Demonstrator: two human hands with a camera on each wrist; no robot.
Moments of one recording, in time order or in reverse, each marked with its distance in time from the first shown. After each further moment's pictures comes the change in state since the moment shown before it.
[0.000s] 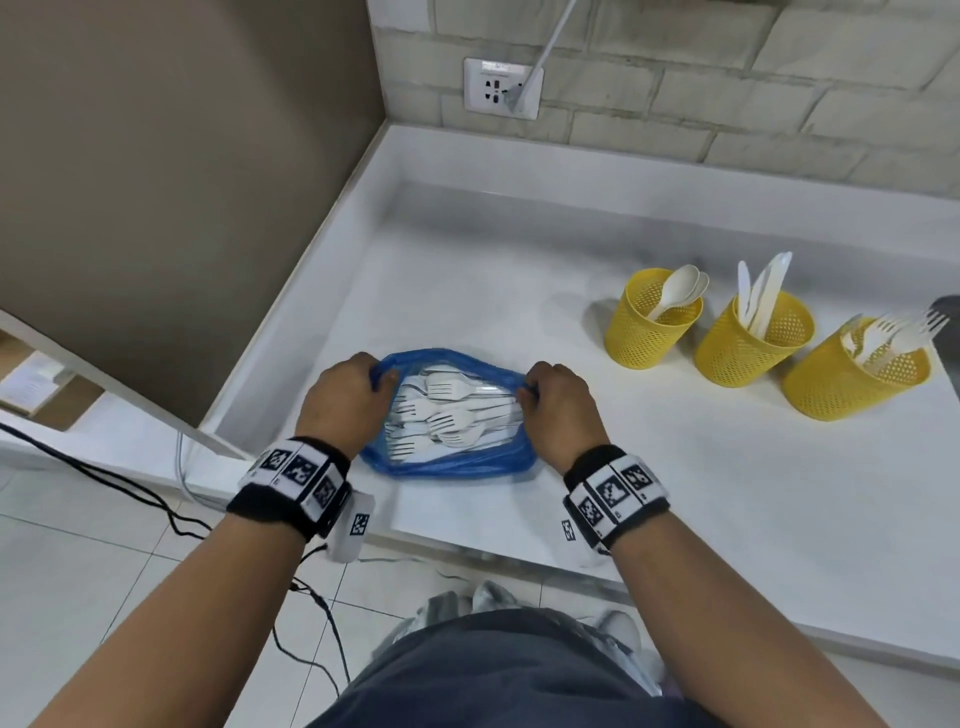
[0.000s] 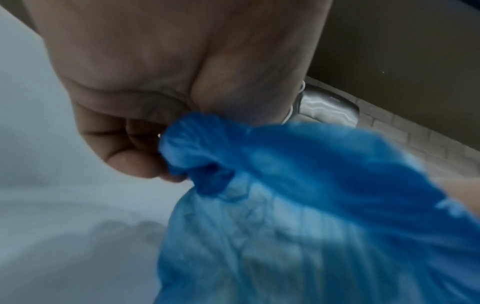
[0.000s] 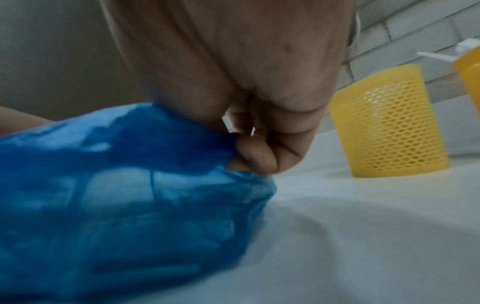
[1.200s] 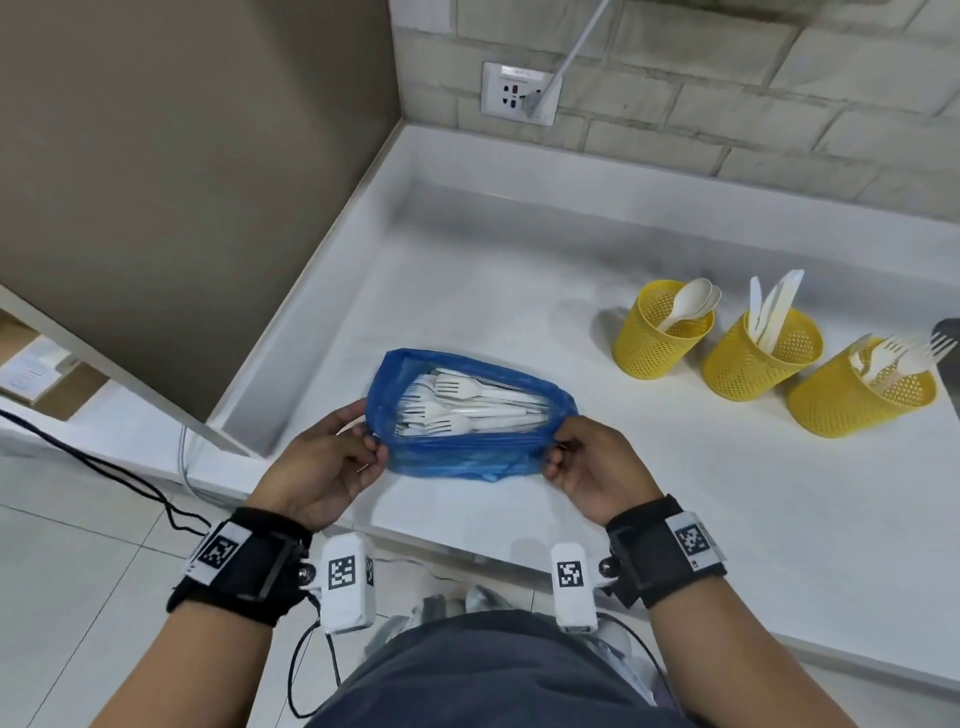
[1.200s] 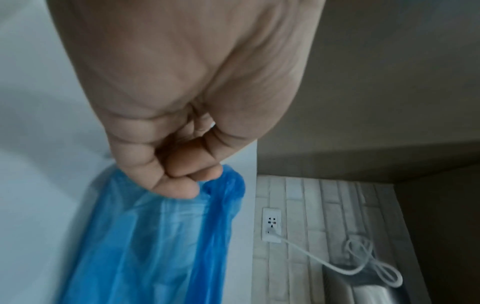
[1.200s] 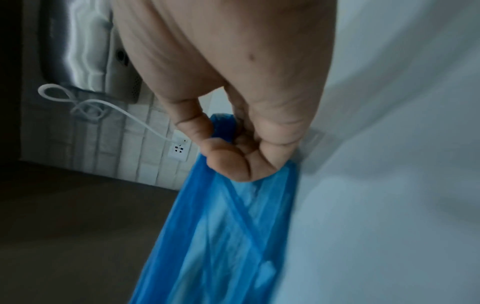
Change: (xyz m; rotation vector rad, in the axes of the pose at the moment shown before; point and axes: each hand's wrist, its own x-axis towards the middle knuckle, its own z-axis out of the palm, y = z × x) left_hand -0.052 -0.037 -0.009 -1.443 -0.299 -0.580; right_hand -0.036 0.012 -0.015 1.397 -0.171 0.694
